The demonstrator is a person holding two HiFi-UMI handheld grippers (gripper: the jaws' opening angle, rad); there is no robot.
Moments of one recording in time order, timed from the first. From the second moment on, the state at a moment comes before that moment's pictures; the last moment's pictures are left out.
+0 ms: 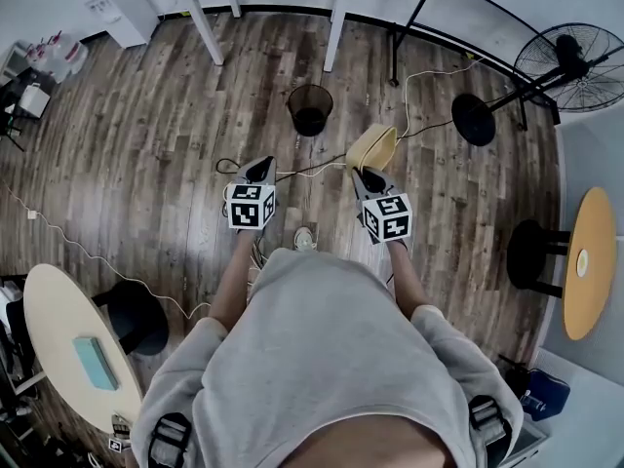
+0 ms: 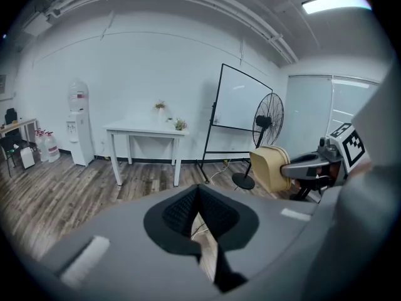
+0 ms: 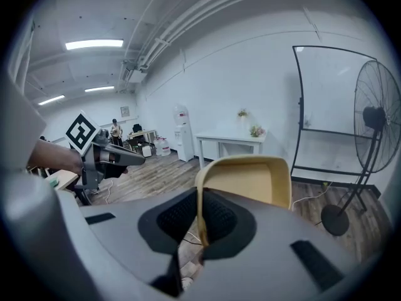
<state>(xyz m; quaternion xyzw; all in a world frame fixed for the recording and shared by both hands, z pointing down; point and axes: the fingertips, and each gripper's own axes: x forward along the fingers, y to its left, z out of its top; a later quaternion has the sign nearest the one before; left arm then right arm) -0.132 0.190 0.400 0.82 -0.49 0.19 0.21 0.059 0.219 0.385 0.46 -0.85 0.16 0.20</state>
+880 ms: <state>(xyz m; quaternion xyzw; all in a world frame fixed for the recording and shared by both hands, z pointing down) -0.126 0.136 0.415 0.83 -0.47 0.21 0.21 0.055 0.171 0.407 0.46 -0.84 0.17 0.22</state>
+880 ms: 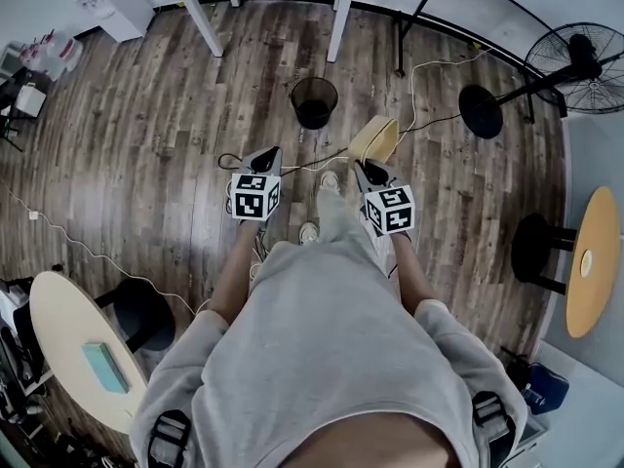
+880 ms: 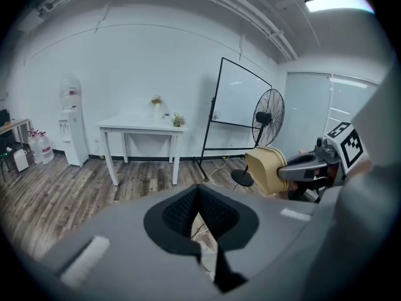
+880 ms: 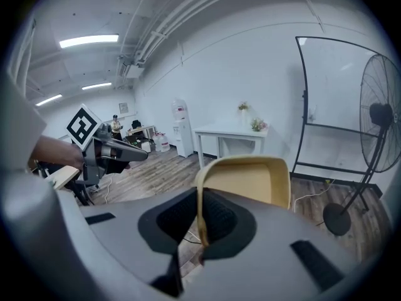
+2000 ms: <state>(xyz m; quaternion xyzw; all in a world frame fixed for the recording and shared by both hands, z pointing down) -0.107 -0.040 0.433 0.81 -0.48 0.24 0.24 0.061 -0.016 0.434 0.41 -0.86 0.21 0.22</state>
